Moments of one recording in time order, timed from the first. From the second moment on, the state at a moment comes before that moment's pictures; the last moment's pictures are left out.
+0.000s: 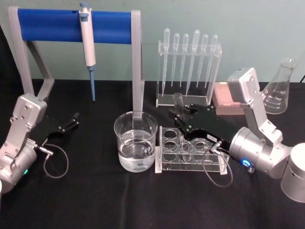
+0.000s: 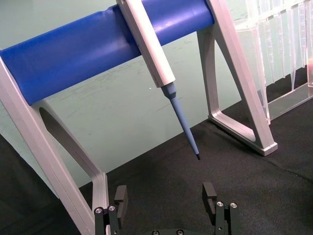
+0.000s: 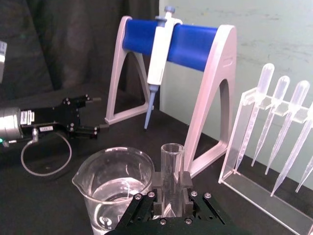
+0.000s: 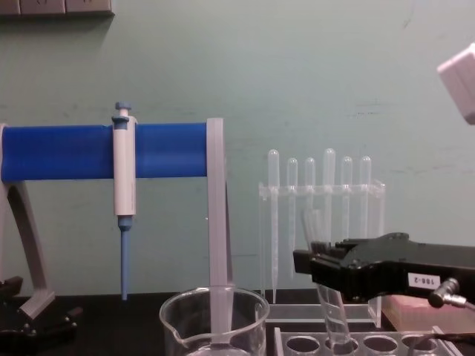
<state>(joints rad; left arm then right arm) -0.20 0.60 0.45 -1.41 -0.25 -0.12 0.03 0.24 0.45 -0.42 -1.65 0.36 0.16 0.41</state>
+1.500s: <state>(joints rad) -0.20 0.60 0.45 -1.41 -0.25 -0.12 0.03 -0.01 0.44 -0.22 -1.63 0.14 0.09 0.00</state>
